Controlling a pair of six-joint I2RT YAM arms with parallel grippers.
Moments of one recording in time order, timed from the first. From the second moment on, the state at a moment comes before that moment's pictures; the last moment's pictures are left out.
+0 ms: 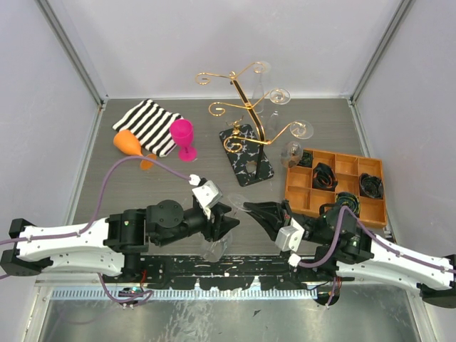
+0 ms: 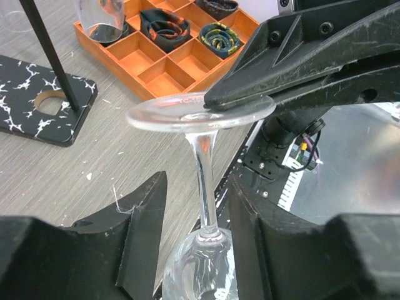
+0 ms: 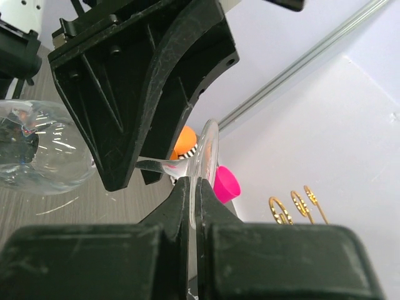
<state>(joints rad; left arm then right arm) -1.47 0.91 0.92 -0.24 -0.37 -0.29 1.23 0.45 0.54 0.09 -0.14 -0.79</state>
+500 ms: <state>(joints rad) -1.47 0.93 0.90 -0.18 -0.32 -0.34 1.23 0.43 0.54 0.11 -0.12 -0.82</state>
